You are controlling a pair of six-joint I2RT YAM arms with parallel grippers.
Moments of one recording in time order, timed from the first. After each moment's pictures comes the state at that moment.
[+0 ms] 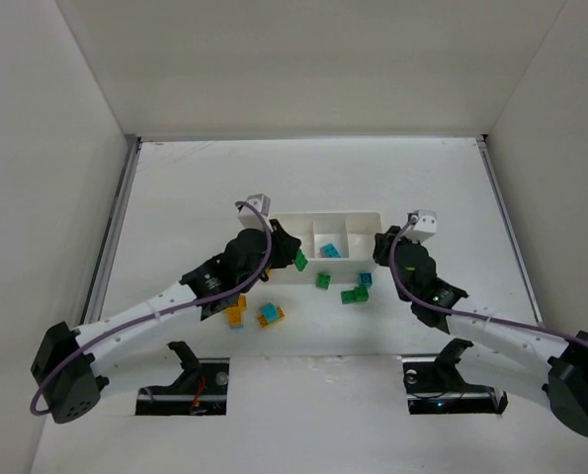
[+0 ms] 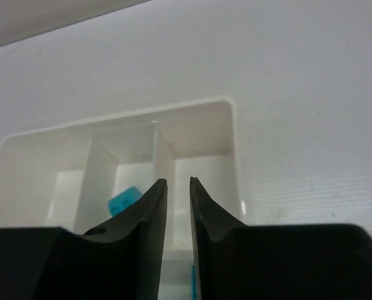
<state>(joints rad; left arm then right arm) -0.89 1.00 0.69 -0.06 -0.34 -0.76 0.74 0.99 0.45 0.30 0.63 0.46</state>
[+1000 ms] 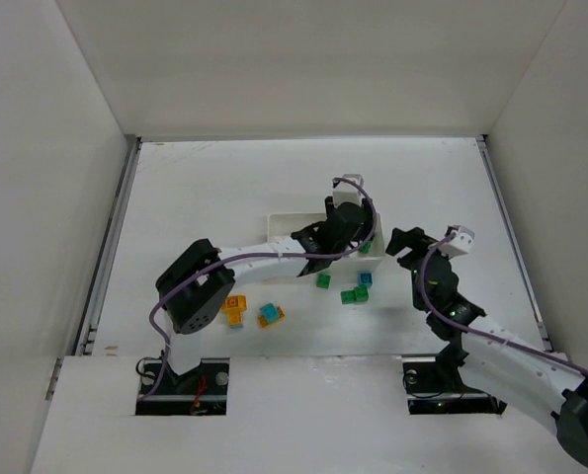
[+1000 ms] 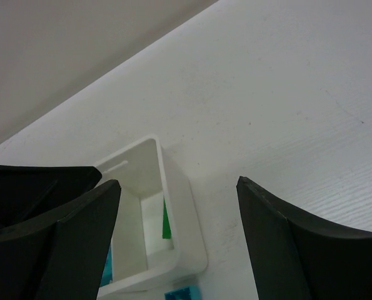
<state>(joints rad) -1.00 1.86 1.28 0.17 -0.47 -0.56 0.64 0.77 0.29 0.33 0.78 0.60</state>
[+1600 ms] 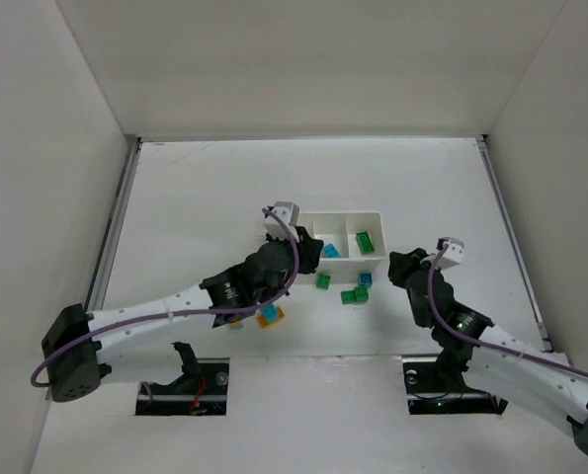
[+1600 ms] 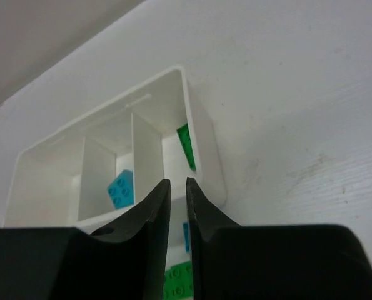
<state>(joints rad) -1.09 1.16 0.80 0.13 -0.53 -0.58 0.81 0.65 0.30 0.07 0.79 0.73</state>
